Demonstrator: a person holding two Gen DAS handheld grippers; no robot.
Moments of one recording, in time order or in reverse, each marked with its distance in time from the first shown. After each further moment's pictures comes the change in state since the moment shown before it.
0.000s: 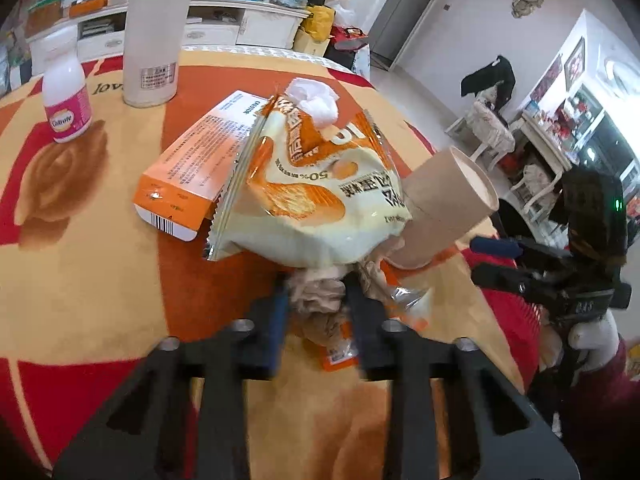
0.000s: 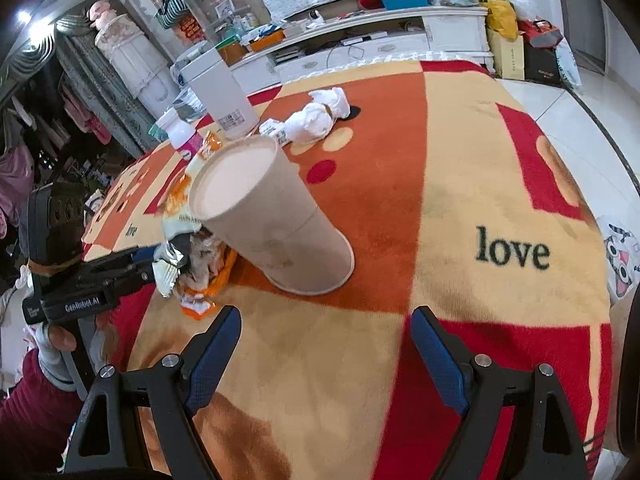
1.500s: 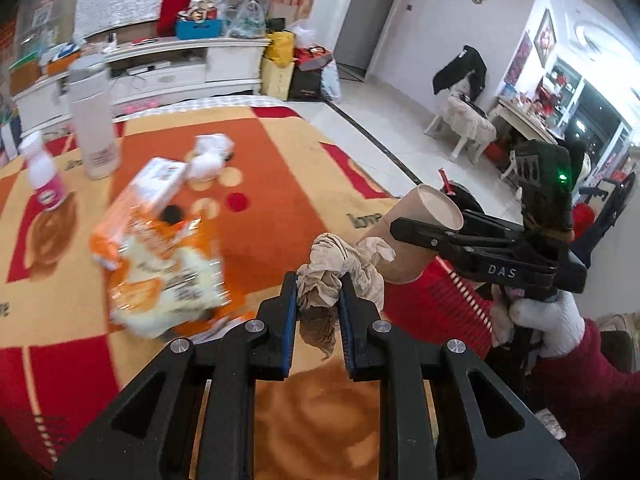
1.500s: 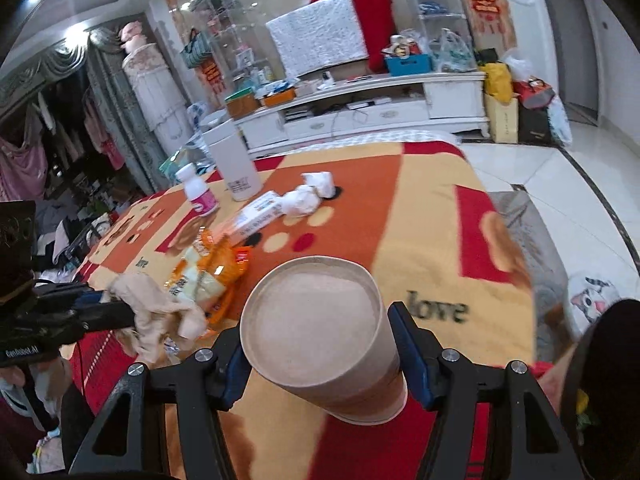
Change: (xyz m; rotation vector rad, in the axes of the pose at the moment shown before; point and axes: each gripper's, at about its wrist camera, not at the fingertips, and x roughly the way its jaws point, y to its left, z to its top) left arm -0.040 -0.129 0.004 0.127 -0.073 0.005; right arm -0.076 -0.033 -0.008 -0.059 -0.221 -0.024
